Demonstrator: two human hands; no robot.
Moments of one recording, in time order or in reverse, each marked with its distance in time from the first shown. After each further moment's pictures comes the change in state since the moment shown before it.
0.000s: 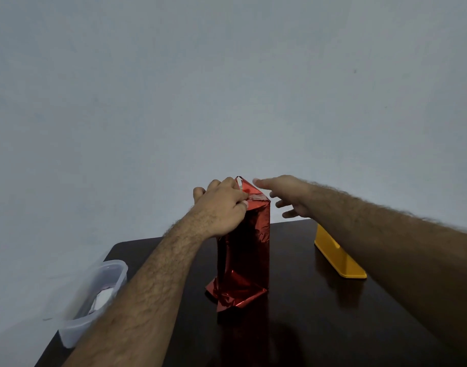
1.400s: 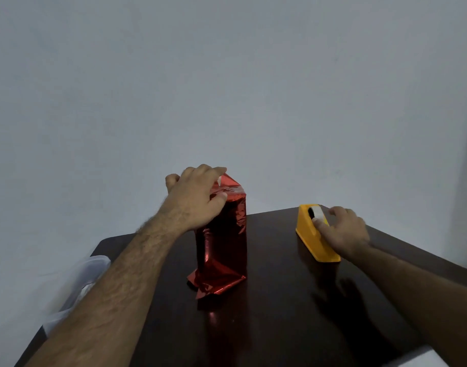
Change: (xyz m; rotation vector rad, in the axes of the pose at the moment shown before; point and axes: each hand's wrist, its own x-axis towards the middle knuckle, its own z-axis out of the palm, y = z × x) left_hand -0.011 0.012 -0.012 0.044 0.146 0.012; right_hand -0.011 0.202 -0.081 -0.437 0.531 -0.089
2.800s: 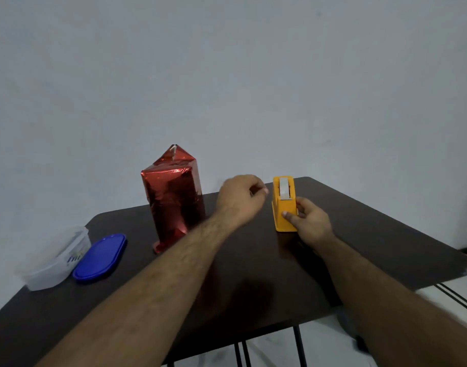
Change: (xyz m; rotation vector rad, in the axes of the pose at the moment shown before) left_hand 0.003 0.183 0.121 -0.364 -0.026 -0.121; right_hand -0.014 0.076 0.025 0.548 -0.308 0.042
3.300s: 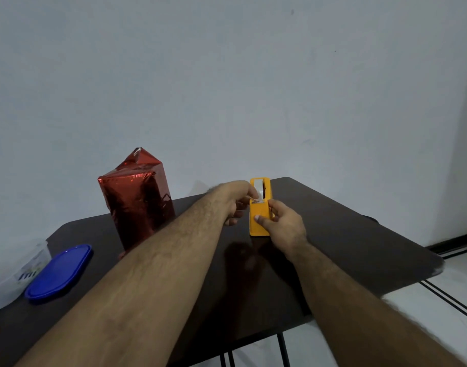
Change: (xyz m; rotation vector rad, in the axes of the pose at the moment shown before) left_hand 0.070 0.020 0.060 -0.454 -0.466 -0.959; right_hand -0.005 -0.005 -0.003 -0.003 0.068 -0.049
